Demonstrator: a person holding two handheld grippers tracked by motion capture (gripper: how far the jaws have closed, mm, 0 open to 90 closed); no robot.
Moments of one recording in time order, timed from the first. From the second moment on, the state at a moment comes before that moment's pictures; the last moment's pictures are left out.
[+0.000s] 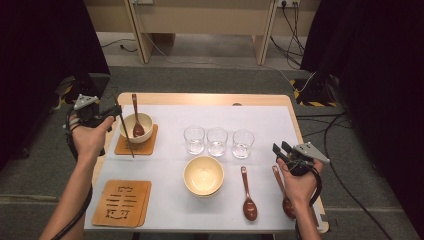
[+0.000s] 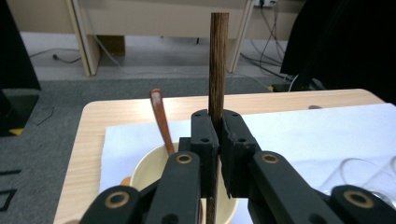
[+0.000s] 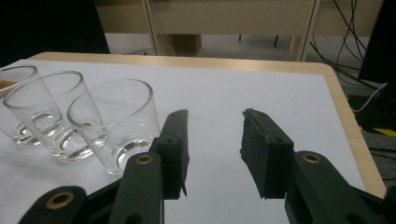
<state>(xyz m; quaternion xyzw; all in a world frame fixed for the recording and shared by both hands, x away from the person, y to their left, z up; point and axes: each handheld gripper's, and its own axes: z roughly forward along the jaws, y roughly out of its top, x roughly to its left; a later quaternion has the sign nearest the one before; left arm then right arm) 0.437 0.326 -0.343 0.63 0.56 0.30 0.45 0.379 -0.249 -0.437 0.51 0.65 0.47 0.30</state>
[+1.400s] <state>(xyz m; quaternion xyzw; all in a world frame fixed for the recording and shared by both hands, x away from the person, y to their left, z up) 0.533 0.319 -0.404 0.59 0.69 0.24 0.34 0.381 -0.244 -0.439 0.51 0.66 0.48 0.28</state>
